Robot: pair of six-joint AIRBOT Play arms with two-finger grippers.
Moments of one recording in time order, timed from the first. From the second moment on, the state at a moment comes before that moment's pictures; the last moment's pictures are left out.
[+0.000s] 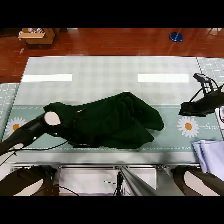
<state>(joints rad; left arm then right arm) -0.45 -1.14 0.52 0.77 -1.10 -1.47 -0.18 -1.11 0.93 -1.44 1.34 1.39</state>
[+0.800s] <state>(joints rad) -0.50 -1.35 0.56 0.53 -0.87 -1.43 -0.18 -1.11 0.89 -1.41 1.33 1.38</state>
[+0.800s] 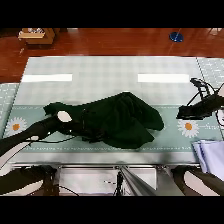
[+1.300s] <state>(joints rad) -0.50 -1.43 0.61 0.49 -0.96 -1.32 -0.21 -1.11 0.86 -1.43 1.33 1.37</state>
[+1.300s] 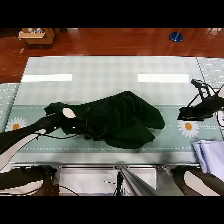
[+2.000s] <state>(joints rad) -0.50 -1.22 0.62 0.49 -1.07 -1.26 -0.36 -1.11 0.57 -0.86 1.17 1.09</state>
